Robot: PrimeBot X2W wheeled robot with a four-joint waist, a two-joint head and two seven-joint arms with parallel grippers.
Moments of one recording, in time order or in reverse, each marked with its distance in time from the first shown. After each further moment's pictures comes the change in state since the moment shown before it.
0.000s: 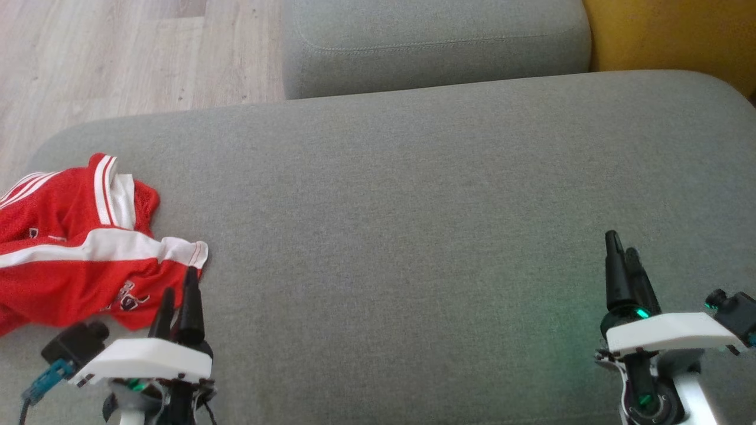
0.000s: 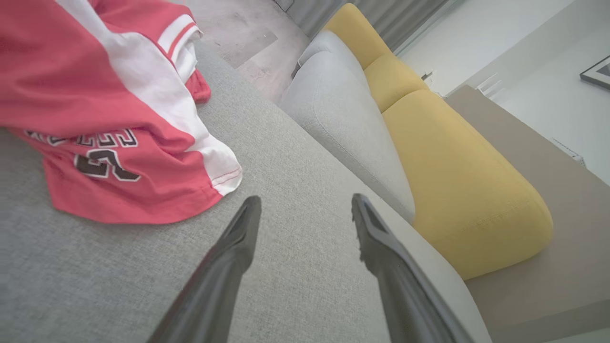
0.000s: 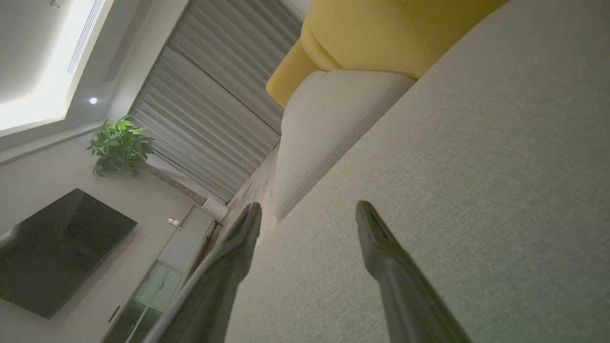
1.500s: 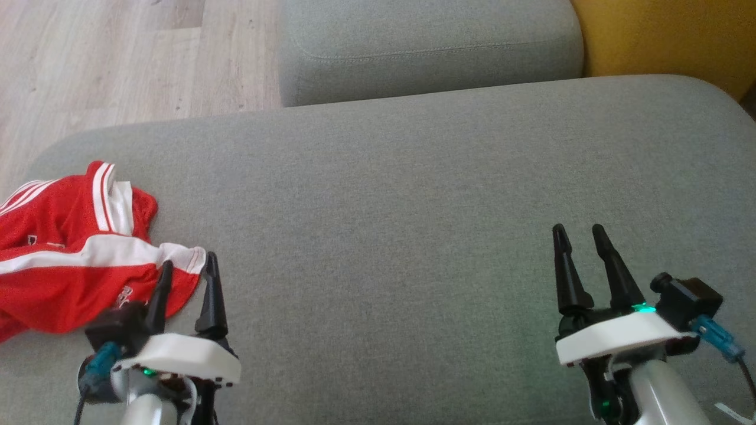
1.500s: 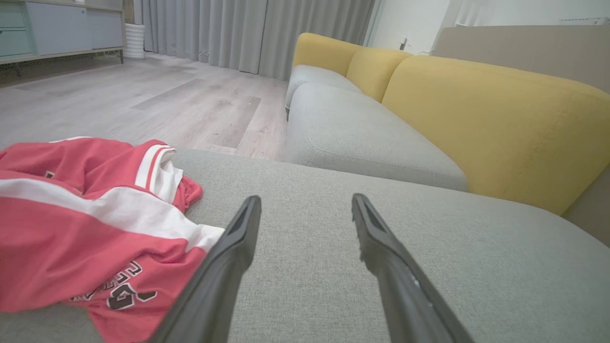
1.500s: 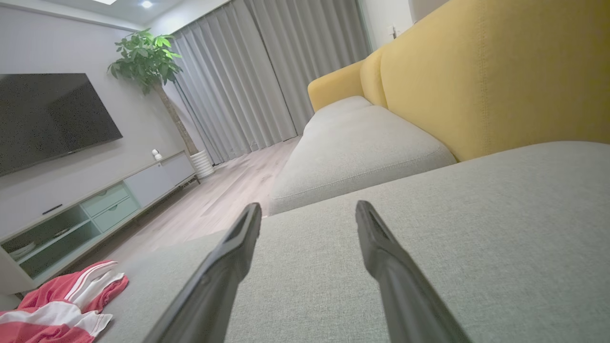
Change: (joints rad) left arm -0.004 0.002 -0.045 -0.041 0.540 0.038 -0.126; right arm -0.022 0.000 0.101 -0.011 -0.493 0.000 -0.131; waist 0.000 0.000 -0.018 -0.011
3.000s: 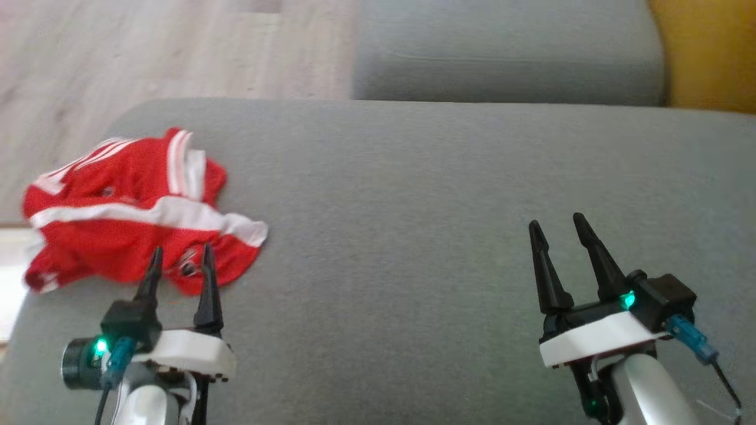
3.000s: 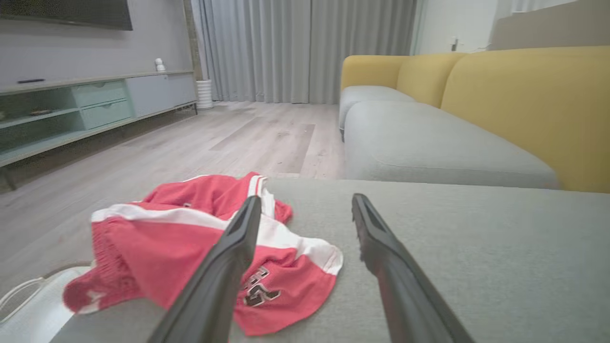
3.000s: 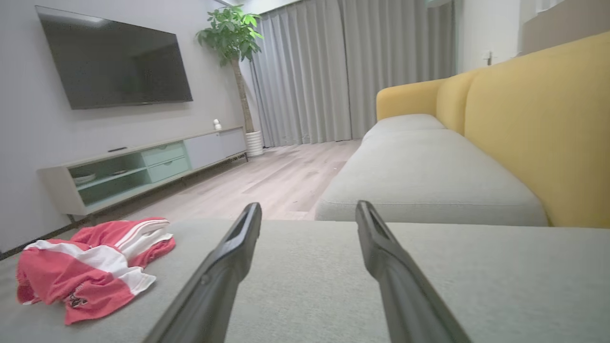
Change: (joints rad) left arm -0.026 0.000 0.015 0.016 0.229 0.014 -0.054; right arm -0.017 -0.002 0.044 -0.017 -0.192 0.000 -0.053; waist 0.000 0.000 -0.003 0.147
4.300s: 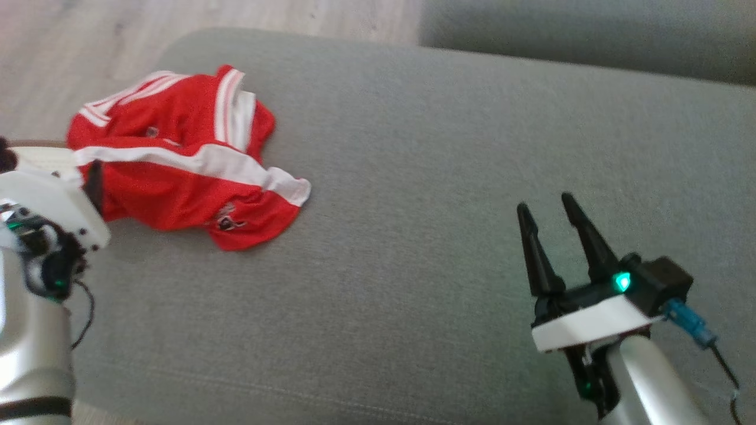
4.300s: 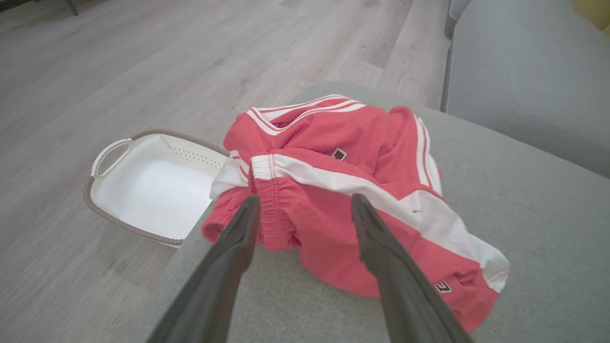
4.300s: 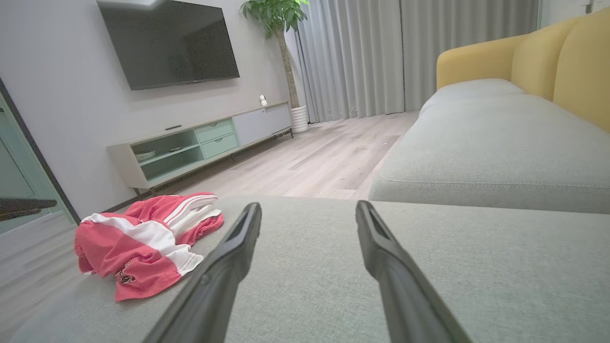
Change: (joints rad) left arm -0.509 0.220 0.177 0.402 -0.233 -0.104 0.582; right arm -0.040 -0.016 0.054 -0.031 0.033 0.000 0.000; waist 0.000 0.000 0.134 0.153
